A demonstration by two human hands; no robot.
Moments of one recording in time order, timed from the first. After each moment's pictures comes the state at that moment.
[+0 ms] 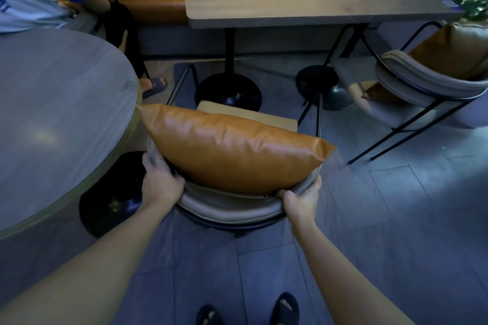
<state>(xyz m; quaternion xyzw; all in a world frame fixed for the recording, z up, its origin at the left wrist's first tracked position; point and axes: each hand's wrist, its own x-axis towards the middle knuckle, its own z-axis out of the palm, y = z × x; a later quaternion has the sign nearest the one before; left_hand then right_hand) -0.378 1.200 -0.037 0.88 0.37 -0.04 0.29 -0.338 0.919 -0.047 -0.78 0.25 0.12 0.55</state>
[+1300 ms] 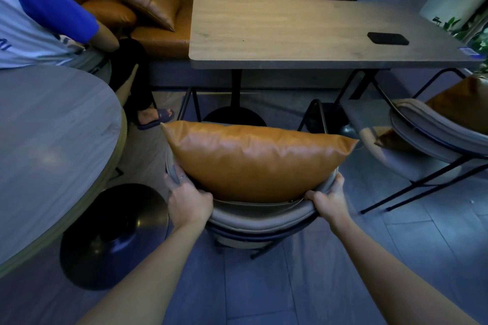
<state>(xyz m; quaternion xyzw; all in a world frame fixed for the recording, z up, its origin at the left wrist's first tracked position) -0.250 1.131 -0.044 0.85 0.44 0.06 0.30 -0.141 0.864 -0.050 -0.86 0.14 0.15 0.47</state>
